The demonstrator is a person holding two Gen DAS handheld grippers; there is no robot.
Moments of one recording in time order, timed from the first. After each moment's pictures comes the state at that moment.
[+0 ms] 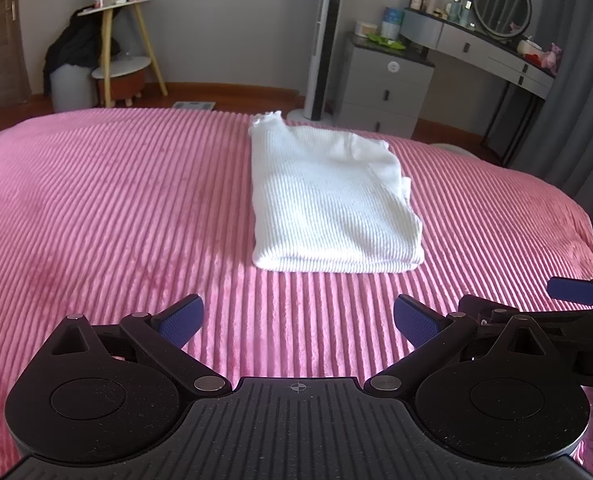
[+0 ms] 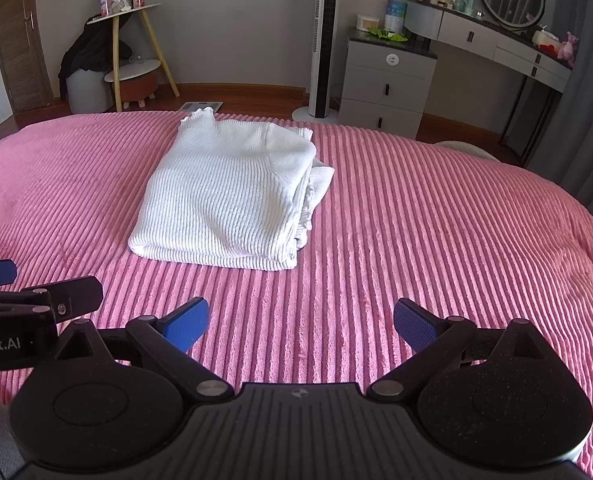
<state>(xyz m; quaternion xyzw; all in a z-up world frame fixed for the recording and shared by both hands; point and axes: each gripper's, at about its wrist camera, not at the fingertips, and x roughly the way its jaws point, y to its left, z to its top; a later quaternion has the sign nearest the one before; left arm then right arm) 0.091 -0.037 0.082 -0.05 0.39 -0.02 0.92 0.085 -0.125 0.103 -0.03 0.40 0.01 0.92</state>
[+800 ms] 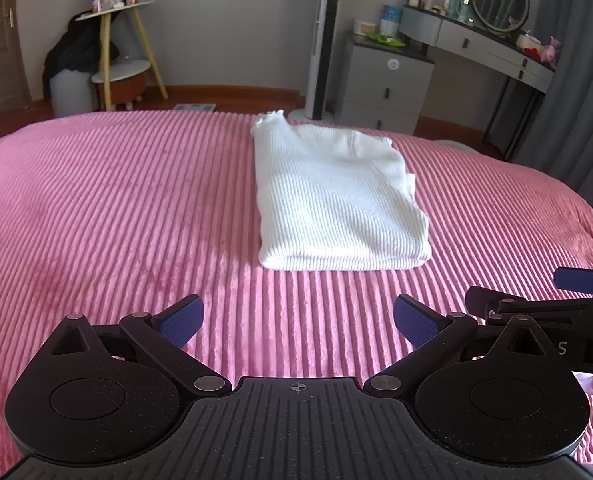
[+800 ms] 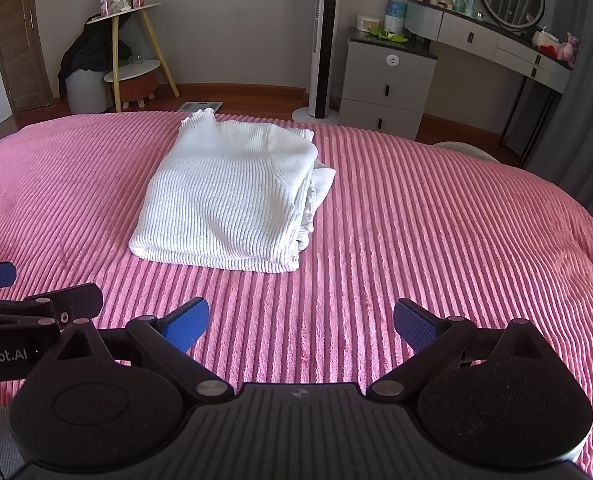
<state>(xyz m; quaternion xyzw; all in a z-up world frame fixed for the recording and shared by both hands) 0.091 -0.034 0.080 -0.04 0.39 -0.02 0.92 0.086 -0.123 0.103 -0.03 0.40 0.01 0.92</state>
